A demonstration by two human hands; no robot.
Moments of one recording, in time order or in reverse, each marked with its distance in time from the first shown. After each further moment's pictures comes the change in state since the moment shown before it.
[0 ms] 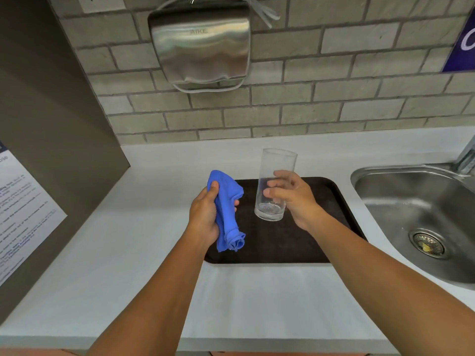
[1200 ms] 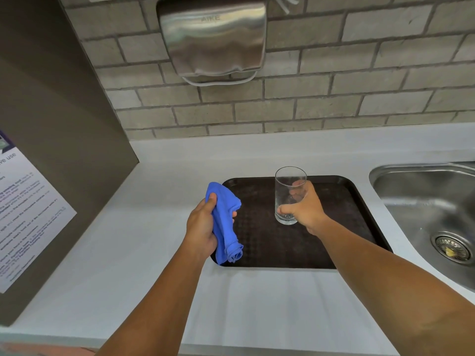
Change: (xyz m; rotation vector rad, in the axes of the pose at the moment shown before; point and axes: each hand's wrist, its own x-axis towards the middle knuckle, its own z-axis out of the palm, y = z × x) left_hand 0.018 -0.011 -0.044 -0.035 0.039 -0.061; right_hand 0.058 0.074 -0.016 -0.340 0.098 0.007
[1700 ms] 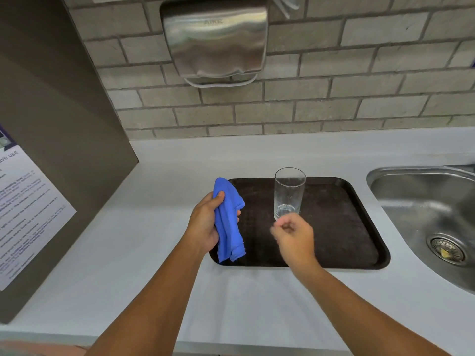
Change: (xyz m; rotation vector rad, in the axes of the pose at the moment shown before) left_hand 0.003 0.006 0.002 0.052 -0.161 -0.017; right_hand -0.112 -0.019 0.041 0.168 0.185 -0.095
